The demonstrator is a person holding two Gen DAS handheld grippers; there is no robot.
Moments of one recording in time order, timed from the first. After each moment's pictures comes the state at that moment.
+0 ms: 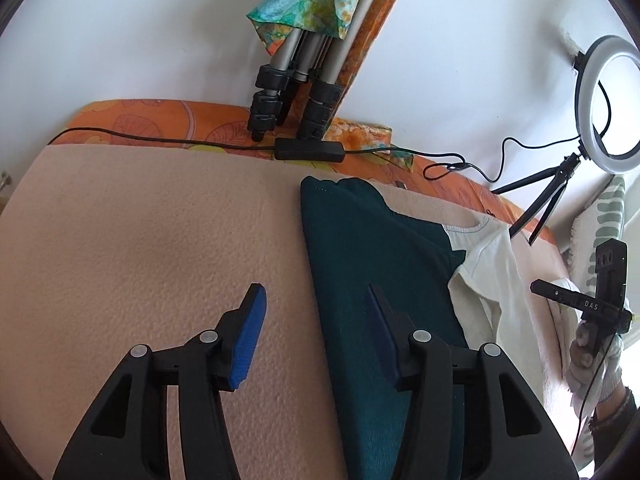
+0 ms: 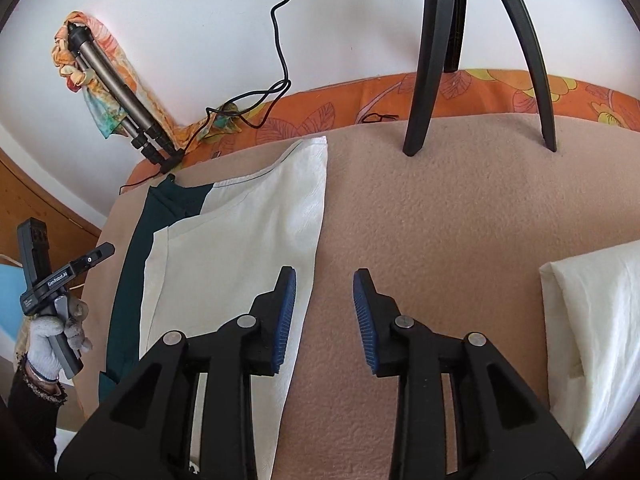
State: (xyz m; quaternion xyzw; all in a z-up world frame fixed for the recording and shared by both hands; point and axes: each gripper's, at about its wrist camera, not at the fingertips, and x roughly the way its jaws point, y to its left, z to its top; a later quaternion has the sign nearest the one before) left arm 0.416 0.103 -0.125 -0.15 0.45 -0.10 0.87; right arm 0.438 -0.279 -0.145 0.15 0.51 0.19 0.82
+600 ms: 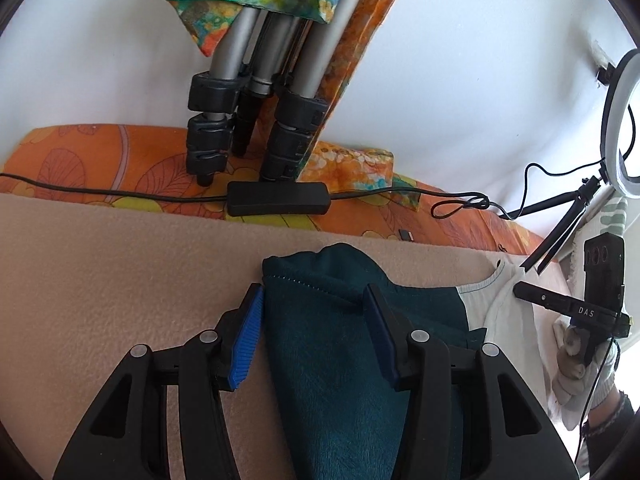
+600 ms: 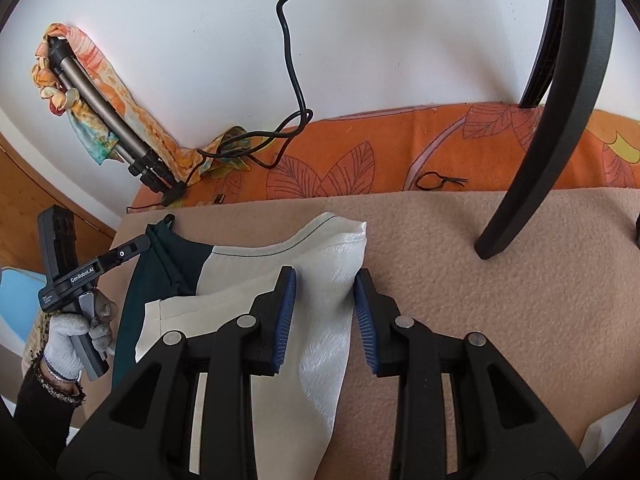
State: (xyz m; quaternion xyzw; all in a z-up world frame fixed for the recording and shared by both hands) left arm 0.490 0.079 -0.152 -0.15 0.44 -0.12 0.88; right arm 0.513 -0.247 -0.166 0.16 0.50 0.24 0.82
